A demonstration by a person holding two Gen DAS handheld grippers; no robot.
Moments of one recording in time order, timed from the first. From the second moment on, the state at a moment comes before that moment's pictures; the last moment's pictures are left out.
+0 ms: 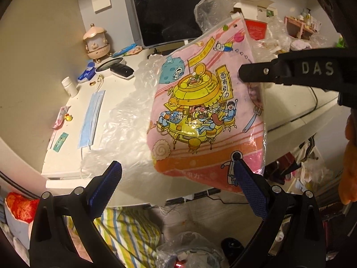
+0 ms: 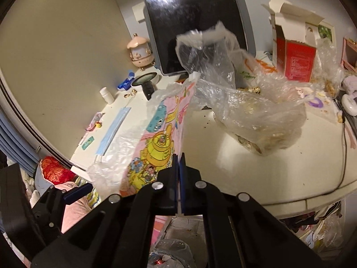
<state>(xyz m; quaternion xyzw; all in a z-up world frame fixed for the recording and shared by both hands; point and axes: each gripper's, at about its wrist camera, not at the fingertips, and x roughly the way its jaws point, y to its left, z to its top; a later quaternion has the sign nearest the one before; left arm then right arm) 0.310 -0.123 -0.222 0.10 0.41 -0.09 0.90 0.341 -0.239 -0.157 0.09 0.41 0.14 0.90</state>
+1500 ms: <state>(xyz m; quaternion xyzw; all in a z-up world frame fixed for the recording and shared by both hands) 0.089 -0.020 -0.328 0.08 0.49 -0.08 0.87 0.123 -0.150 -0.240 0.03 0.51 0.17 0.85</state>
